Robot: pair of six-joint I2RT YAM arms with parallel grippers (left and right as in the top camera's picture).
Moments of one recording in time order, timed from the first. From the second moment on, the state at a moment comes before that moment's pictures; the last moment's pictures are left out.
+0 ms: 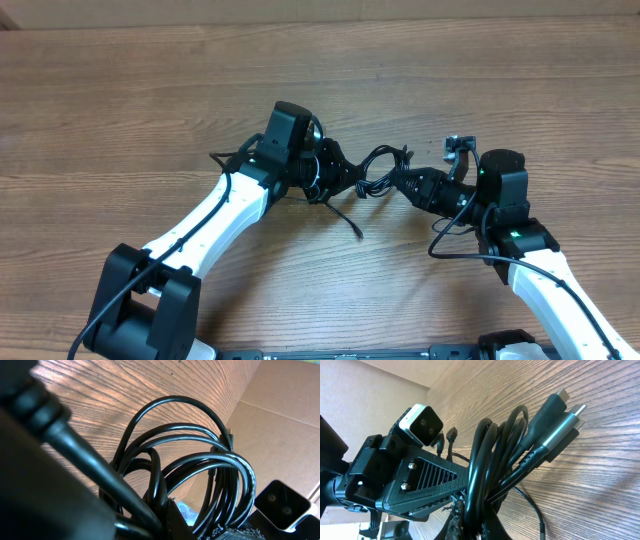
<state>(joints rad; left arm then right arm) -0.46 1.67 1.07 -0.26 0.70 -1.22 0.15 1.18 0.58 0.00 -0.71 0.72</state>
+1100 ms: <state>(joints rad) -0.46 1.69 1.07 -0.27 0.70 -1.22 0.16 1.18 0.59 -0.06 -0.66 0.70</state>
